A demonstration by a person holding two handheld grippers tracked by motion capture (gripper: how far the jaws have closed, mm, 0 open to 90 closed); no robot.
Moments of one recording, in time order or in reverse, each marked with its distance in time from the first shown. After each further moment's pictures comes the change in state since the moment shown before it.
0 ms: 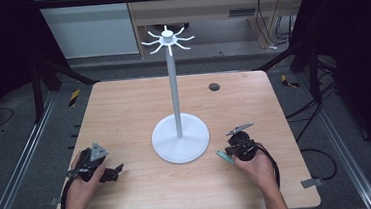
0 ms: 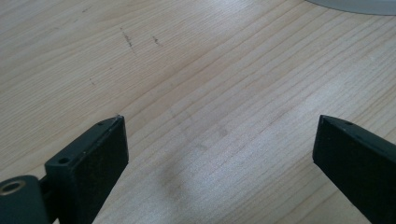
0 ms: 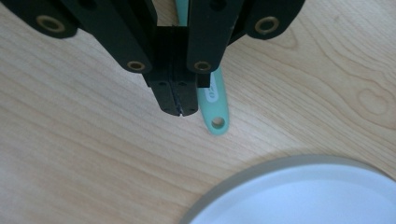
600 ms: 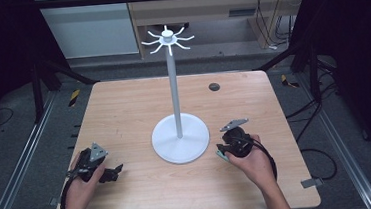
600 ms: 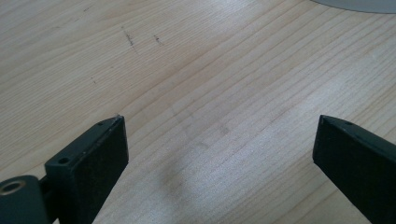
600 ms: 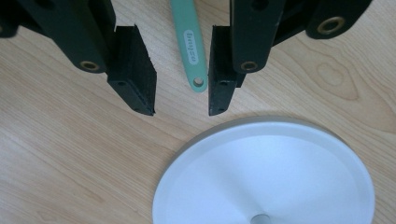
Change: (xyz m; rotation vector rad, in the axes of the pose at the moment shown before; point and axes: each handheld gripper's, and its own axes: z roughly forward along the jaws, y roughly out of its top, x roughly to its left) left arm 0.000 -0.001 -0.001 0.001 0.003 0.004; right arm 0.020 0.024 -0.023 -0.080 -0.042 -0.094
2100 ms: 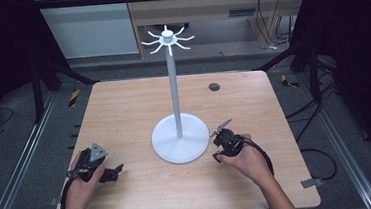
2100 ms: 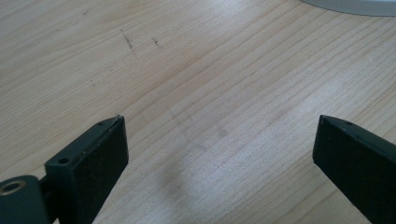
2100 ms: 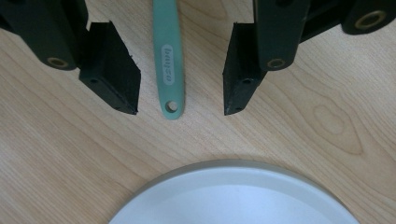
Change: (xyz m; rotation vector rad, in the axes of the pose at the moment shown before) left arm -0.001 0.001 0.000 -0.005 -0.003 0.003; right arm 0.010 0.008 0.023 0.230 0.055 -0.128
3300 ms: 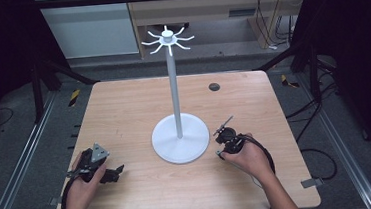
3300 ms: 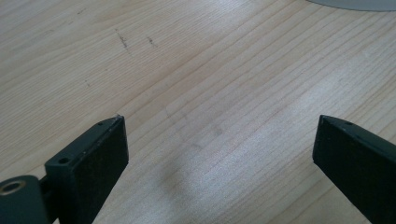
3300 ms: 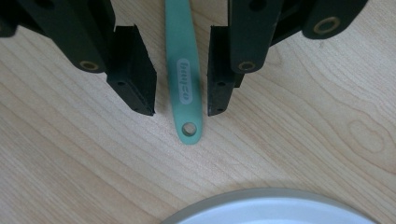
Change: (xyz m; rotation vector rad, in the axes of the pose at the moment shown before) left arm -0.003 0.000 0.001 0.006 -0.003 0.014; right arm -0.016 -0.002 0.013 0.110 0.034 0.056
